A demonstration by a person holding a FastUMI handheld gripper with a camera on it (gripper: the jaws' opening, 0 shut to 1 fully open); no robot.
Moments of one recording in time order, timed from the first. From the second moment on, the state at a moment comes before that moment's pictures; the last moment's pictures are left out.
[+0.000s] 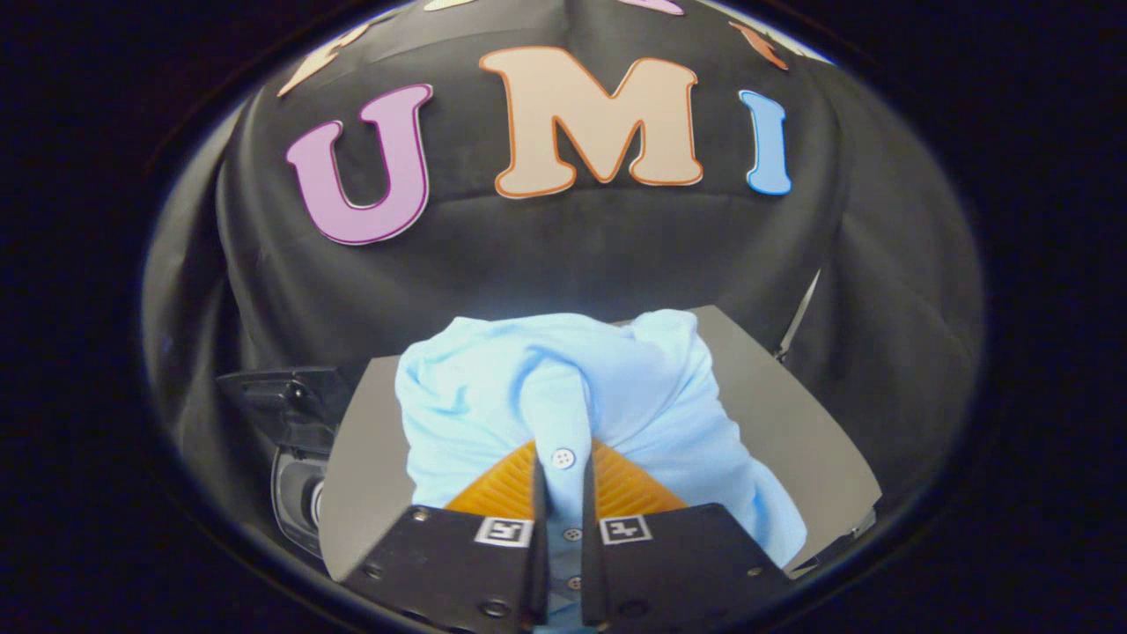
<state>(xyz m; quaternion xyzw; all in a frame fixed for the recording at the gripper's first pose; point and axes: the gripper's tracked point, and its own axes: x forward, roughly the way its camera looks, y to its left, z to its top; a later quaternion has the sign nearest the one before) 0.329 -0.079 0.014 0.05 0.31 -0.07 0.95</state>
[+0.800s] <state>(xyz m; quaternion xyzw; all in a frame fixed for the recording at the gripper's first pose) 0.259 0.066 0.119 0.06 0.20 0.00 0.98</state>
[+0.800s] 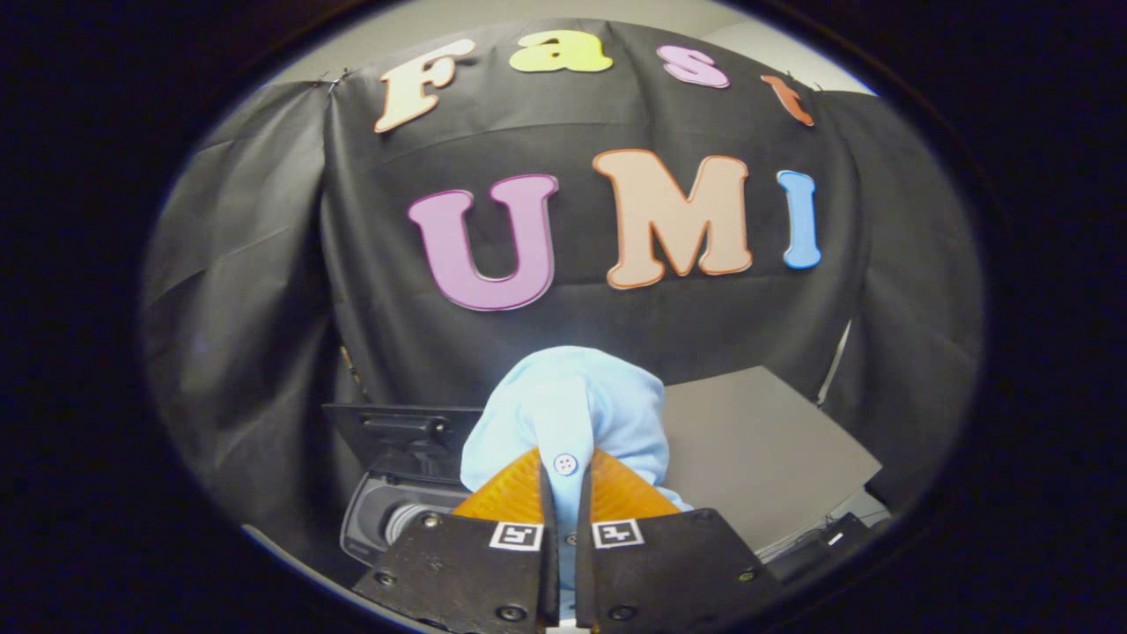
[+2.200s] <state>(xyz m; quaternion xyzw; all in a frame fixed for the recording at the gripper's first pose) 0.323 0.253 -0.098 0.05 0.25 0.05 0.97</state>
